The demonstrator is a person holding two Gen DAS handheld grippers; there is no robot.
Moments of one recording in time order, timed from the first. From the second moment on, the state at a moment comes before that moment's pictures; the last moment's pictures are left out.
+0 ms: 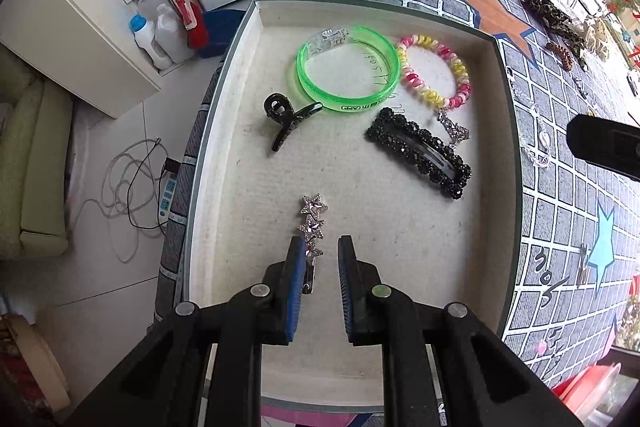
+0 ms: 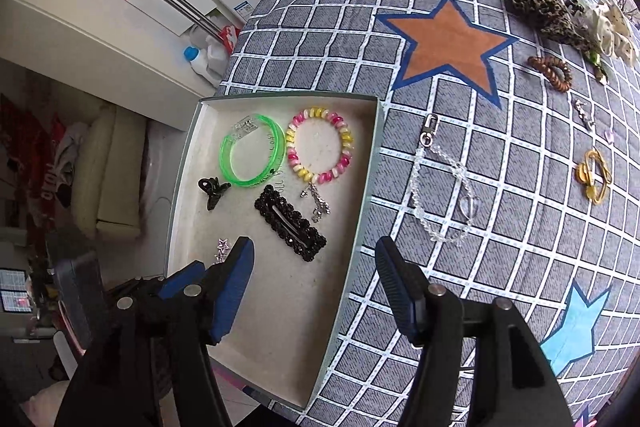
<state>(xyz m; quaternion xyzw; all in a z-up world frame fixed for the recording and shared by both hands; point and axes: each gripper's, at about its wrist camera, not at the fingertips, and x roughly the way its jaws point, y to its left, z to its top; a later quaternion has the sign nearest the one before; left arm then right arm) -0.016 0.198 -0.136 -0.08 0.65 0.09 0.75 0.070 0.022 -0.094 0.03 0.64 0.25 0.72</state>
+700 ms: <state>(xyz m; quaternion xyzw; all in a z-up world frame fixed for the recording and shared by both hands) 0.010 0.096 -0.085 0.00 0.63 0.02 0.78 0.003 -0.195 -0.122 0.14 0.68 0.06 0.72</state>
